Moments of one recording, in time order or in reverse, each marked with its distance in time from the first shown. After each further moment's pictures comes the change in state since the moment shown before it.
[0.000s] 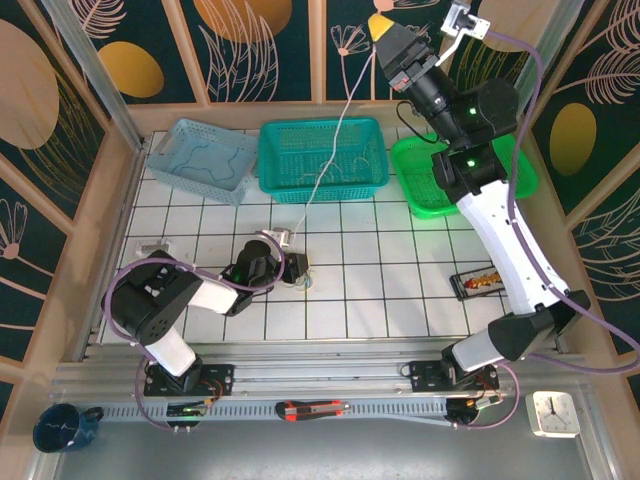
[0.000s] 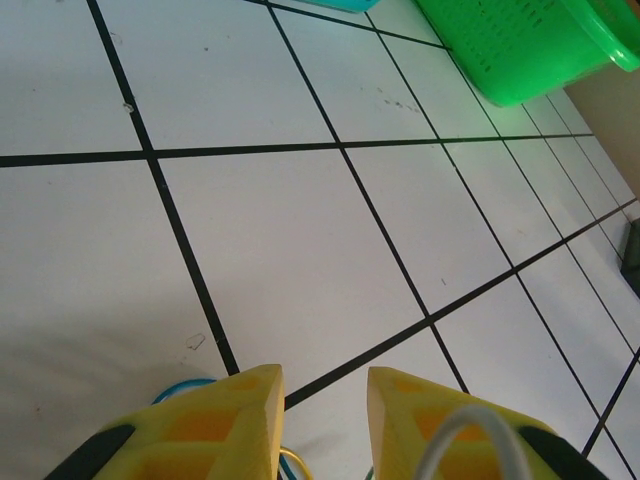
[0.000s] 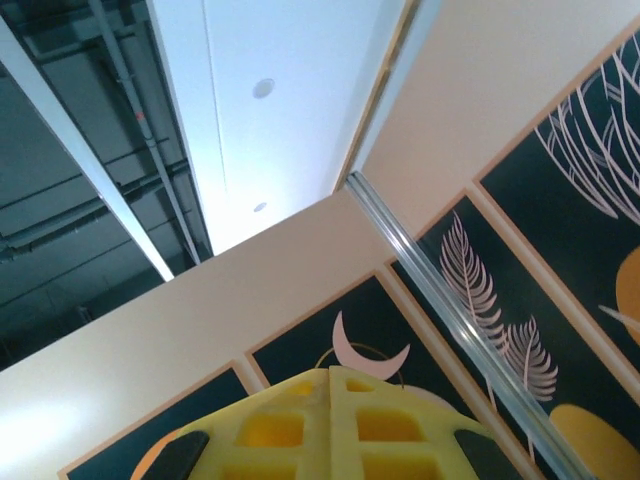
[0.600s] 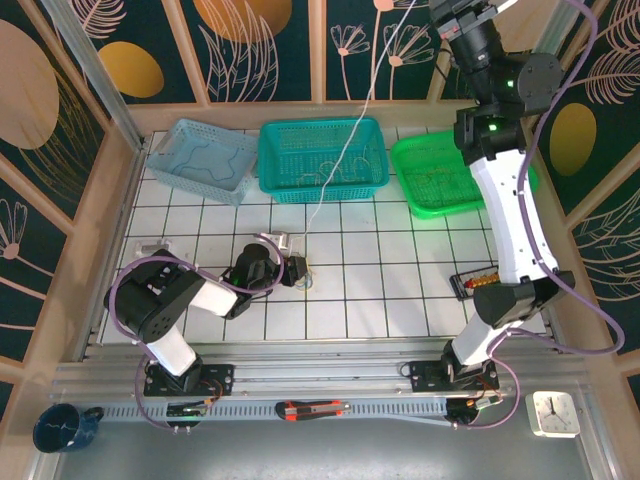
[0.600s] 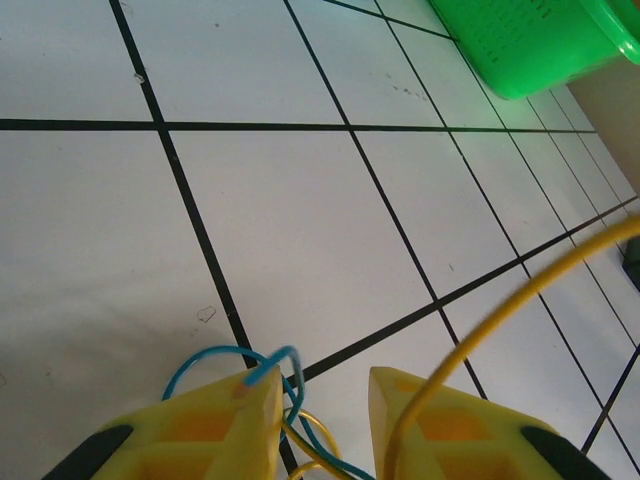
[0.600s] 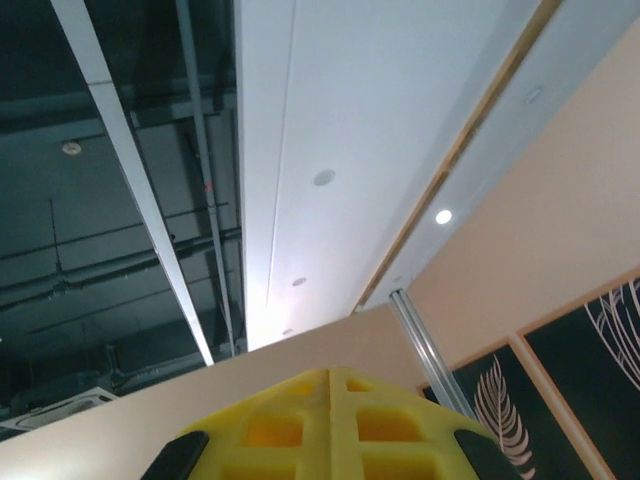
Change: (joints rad) left arm 0.000 0.016 -0.029 0.039 0.002 -0.020; right arm -0.171 0.195 0.356 0.145 -0.031 0.130
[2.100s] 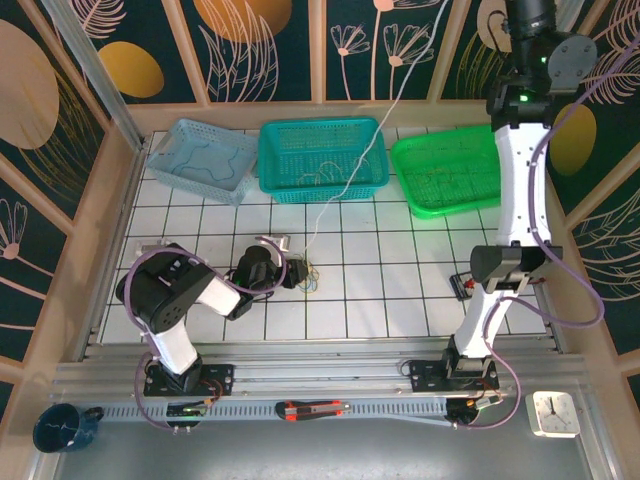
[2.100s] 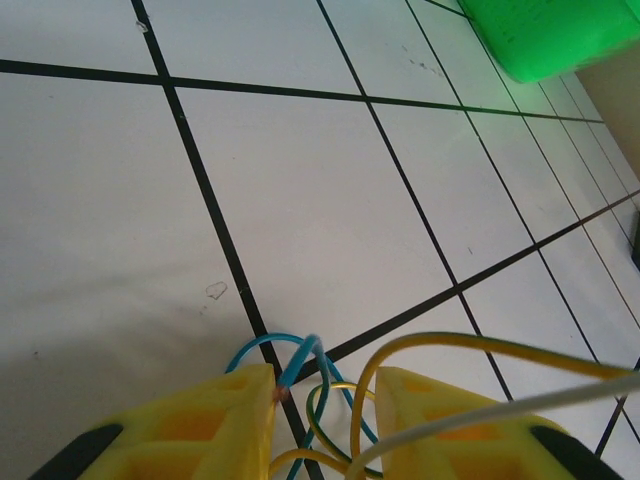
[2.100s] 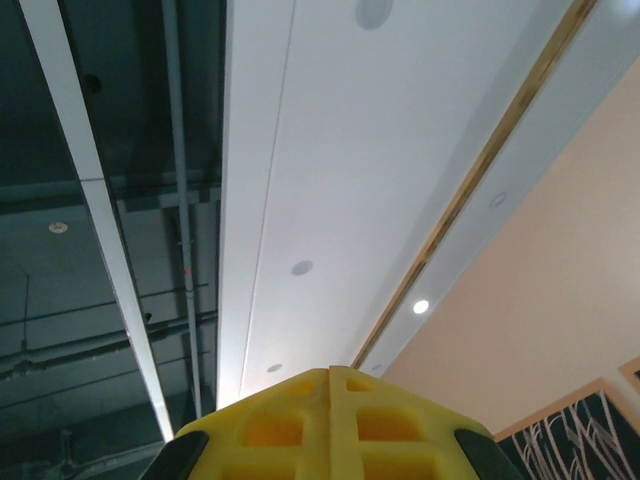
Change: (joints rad) left arm 0.000 0.084 -0.004 0.070 0.022 -0.025; right arm -0.257 0.235 0.328 0.048 0.063 0.192
